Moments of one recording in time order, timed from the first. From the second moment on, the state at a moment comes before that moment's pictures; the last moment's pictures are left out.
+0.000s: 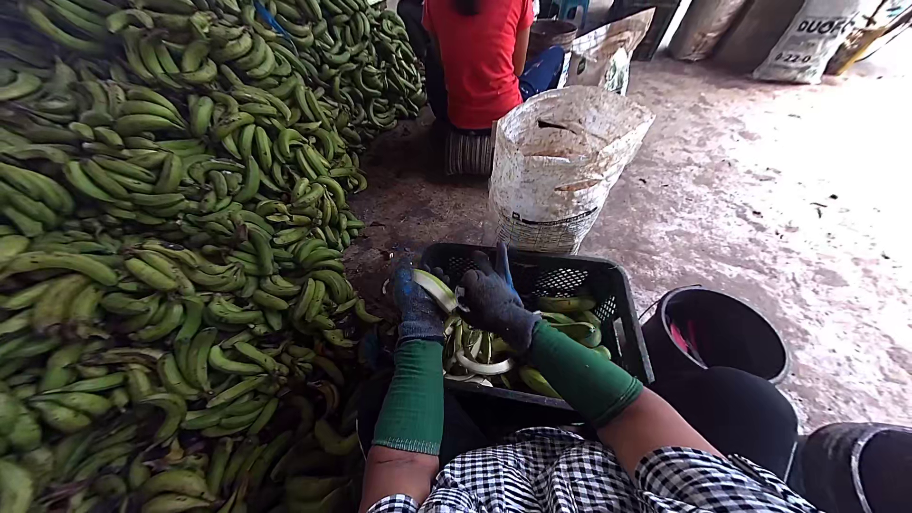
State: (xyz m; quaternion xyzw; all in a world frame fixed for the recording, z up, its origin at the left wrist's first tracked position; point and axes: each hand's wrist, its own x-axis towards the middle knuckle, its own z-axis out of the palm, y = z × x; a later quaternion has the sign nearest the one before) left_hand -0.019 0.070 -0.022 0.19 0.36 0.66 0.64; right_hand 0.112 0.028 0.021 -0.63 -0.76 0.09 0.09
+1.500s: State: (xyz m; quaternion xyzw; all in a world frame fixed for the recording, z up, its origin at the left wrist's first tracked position) left_hand -0.014 0.055 -0.008 0.34 0.46 0.56 0.60; right_hand 0.105 0.032 0.052 -0.63 -0.78 0.08 -0.01
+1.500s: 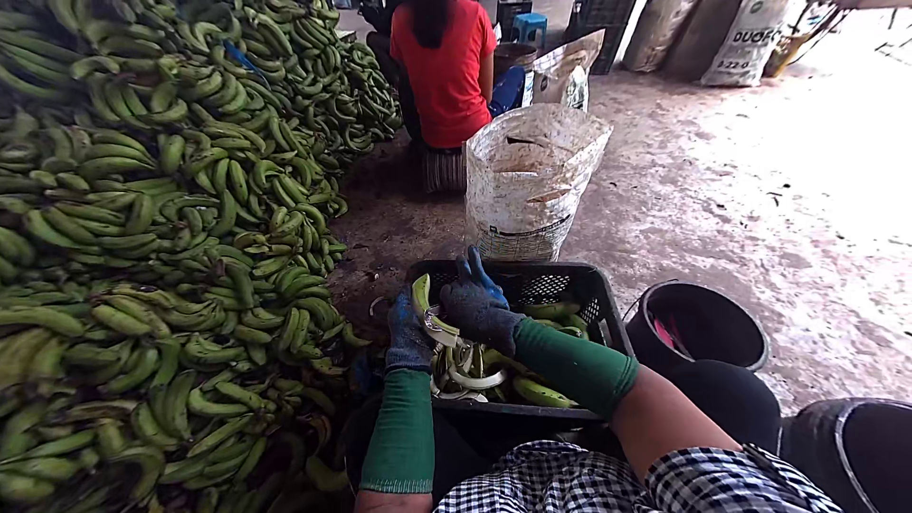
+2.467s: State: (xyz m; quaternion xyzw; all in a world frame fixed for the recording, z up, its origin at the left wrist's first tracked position) left_hand 0.065 0.075 0.099 0.57 0.28 0.51 0.58; right_hand 0.309 -0.076 0.083 -0.71 -0.63 0.22 0.21
